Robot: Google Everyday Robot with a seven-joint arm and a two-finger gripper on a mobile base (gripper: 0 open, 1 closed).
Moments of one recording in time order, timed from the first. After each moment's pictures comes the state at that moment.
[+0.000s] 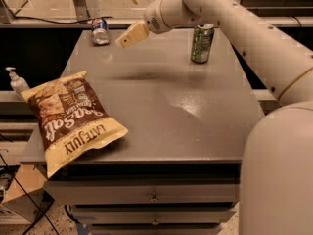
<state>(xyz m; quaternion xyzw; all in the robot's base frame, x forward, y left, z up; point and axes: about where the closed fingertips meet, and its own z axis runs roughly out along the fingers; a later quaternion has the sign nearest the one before) 0.780 0.056 0.931 -0.47 0.71 0.20 0.48</state>
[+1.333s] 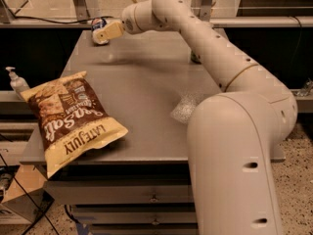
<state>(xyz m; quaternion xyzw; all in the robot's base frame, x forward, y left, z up) 0.855 0.136 0.908 -0.42 0.71 0.24 0.52</state>
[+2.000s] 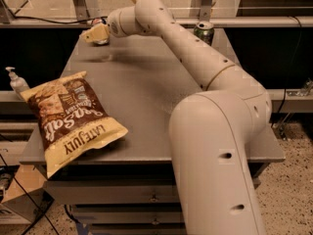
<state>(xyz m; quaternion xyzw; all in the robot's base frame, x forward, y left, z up) 0.873 0.185 0.892 -0.40 0.71 0.26 0.52</state>
